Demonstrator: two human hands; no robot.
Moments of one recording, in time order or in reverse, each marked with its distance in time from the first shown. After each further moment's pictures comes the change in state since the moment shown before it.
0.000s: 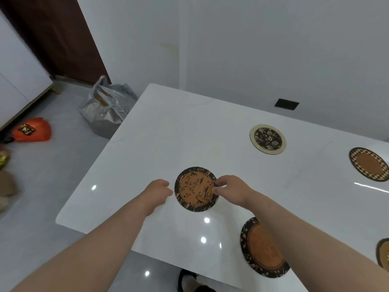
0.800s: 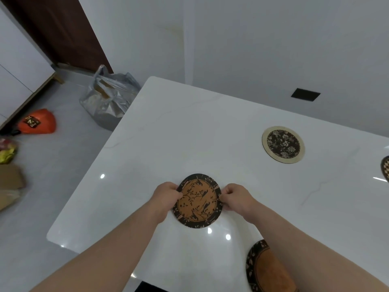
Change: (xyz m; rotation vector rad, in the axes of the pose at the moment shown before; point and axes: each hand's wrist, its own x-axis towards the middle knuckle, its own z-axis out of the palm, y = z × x) left_hand 0.059 0.031 0.025 -0.227 0.060 -0.078; right_hand 0.076 0.031 0.007 0.388 -0.010 0.219
